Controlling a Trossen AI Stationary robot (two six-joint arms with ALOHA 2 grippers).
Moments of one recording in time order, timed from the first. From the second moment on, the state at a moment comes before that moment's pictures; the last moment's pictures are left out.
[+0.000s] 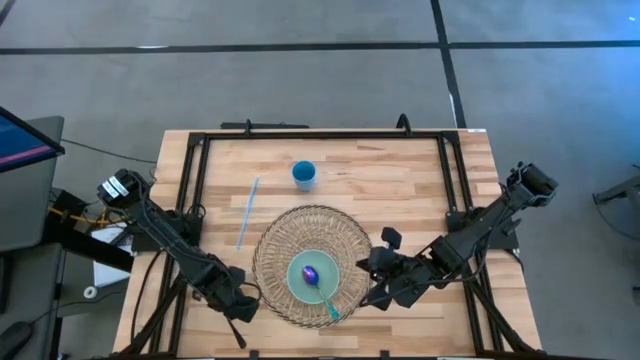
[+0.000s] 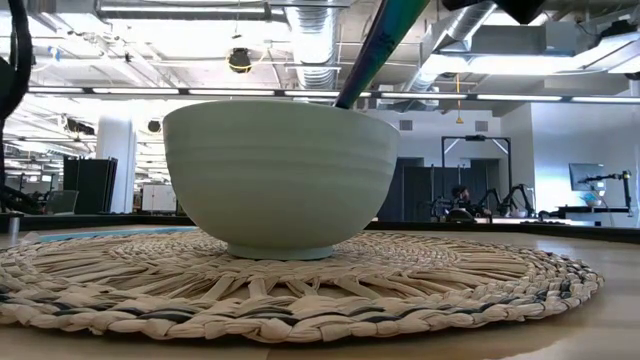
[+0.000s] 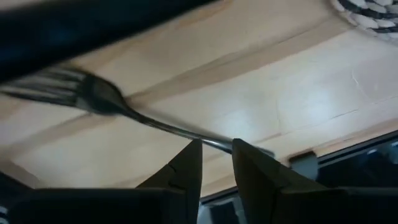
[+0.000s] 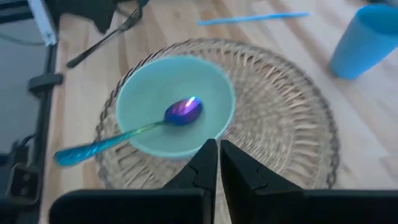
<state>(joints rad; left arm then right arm) -0.80 1.38 0.83 -0.55 0.22 -1.95 0.65 1.50 1.16 -0.54 0.65 0.70</state>
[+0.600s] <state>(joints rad) -0.91 1.38 0.83 -0.52 0.13 -2.24 0.61 1.50 1.16 -0.55 0.57 0.61</state>
